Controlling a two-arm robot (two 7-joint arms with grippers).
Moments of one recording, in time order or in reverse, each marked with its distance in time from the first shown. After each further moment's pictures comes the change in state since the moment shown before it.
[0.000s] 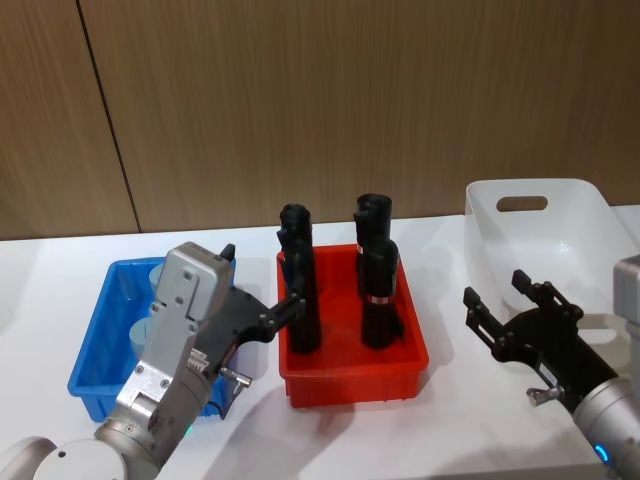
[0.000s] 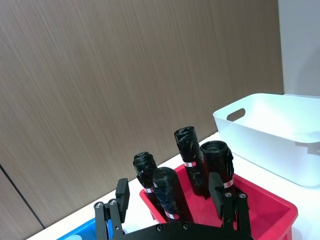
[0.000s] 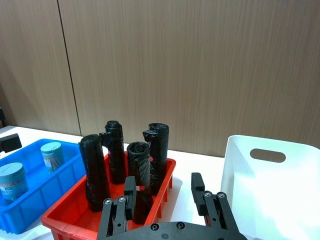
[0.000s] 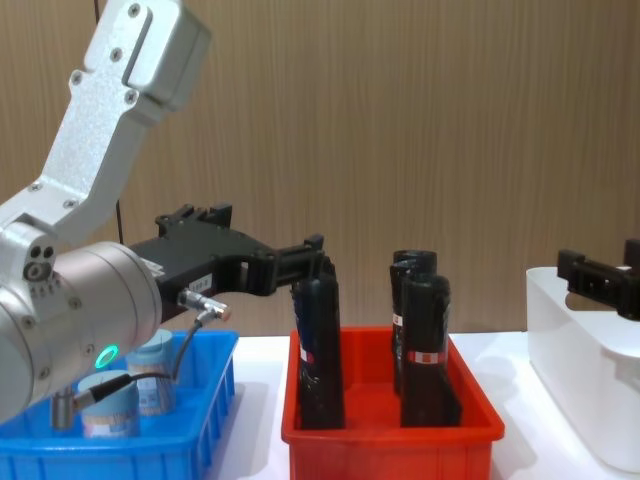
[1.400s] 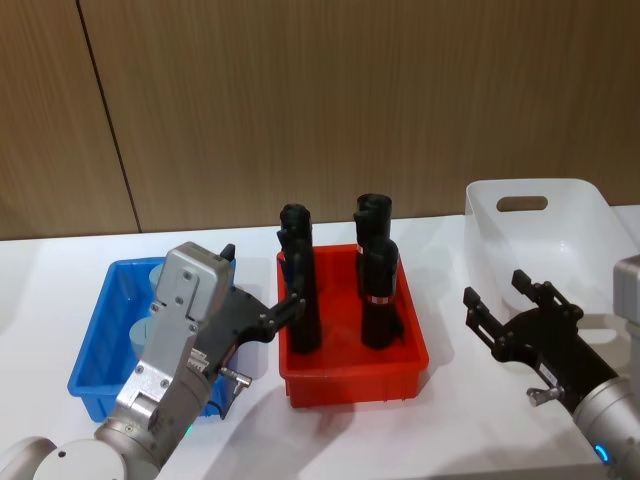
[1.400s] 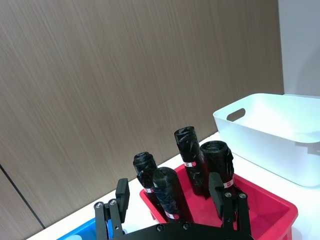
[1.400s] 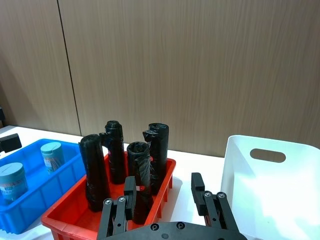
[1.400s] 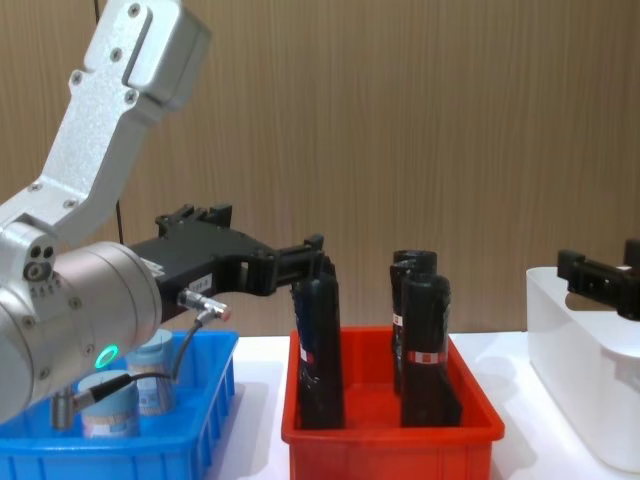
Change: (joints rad) left arm 0.000 0.000 0.000 0.000 0.000 0.000 0.000; right arm 0.000 0.000 0.000 0.000 0.000 0.000 0.000
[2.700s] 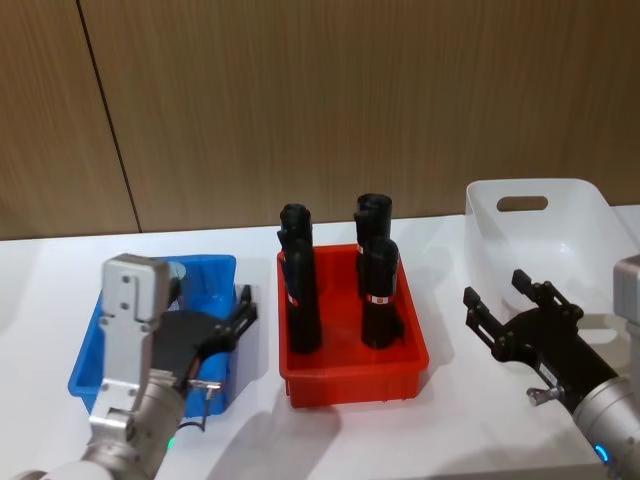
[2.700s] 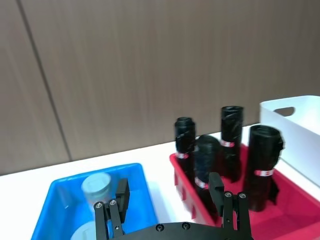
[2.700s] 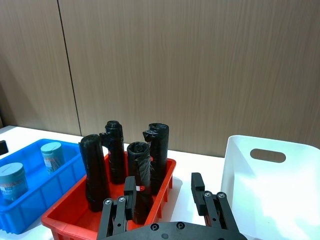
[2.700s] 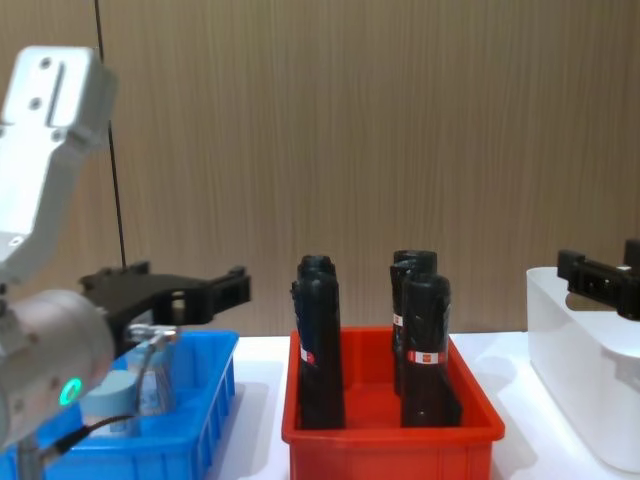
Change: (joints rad) left arm 0.057 -0.019 -0.030 0.002 -0.187 0.040 0.207; right arm 0.000 0.000 0.000 0.000 0.000 0.000 0.000
